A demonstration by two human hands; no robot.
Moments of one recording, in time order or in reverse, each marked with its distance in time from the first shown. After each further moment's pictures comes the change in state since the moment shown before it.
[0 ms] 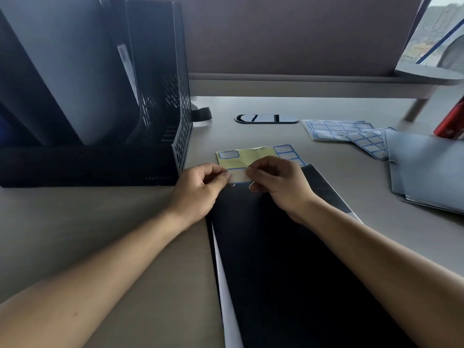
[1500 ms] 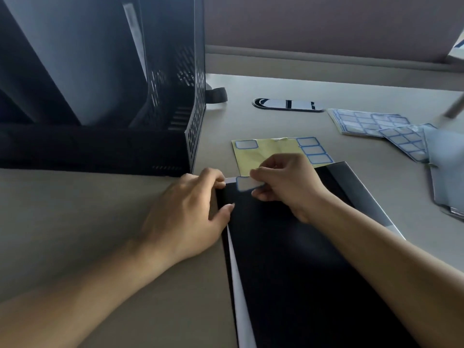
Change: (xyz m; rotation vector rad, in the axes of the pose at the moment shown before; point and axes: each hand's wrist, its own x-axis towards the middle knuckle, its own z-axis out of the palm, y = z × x) left_hand -0.037 -0.010 -0.034 0.749 -0.023 0.253; right_hand 0.017 -0.010 0.030 -0.150 0.014 0.313
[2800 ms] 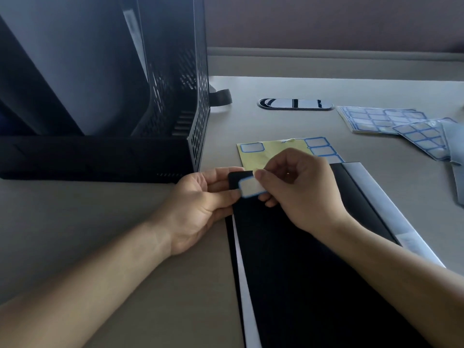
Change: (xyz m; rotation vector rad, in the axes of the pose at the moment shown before) left_hand 0.029 0.013 -0.008 -1.366 -0.267 -0.563; right_hand -0.022 0.001 -0.001 -0.087 0.092 -0.376
